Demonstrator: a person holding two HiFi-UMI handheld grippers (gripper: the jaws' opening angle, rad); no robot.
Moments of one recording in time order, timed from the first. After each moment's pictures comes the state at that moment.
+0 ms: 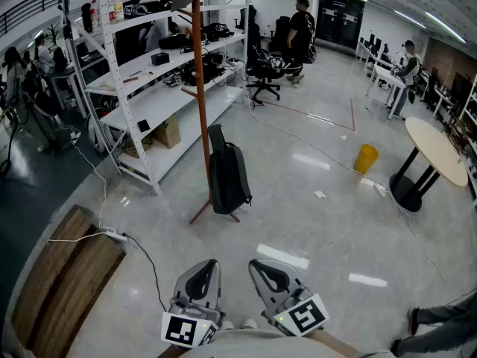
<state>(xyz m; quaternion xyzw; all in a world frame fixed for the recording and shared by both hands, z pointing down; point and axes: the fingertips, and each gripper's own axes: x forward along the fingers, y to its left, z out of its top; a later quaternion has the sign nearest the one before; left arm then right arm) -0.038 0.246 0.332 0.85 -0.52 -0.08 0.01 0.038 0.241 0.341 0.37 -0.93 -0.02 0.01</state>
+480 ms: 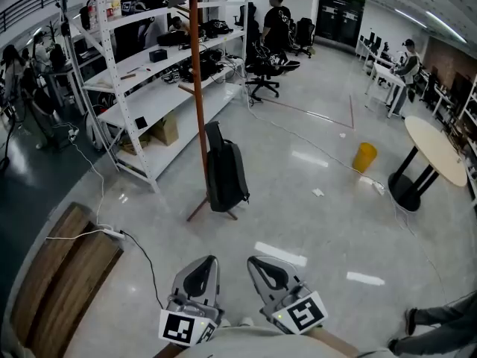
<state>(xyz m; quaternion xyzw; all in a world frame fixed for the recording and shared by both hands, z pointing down) -0.028 0.241 0.337 0.85 -0.52 -0.08 0.01 0.047 0.235 0.350 0.37 -0.93 -0.02 0.01</state>
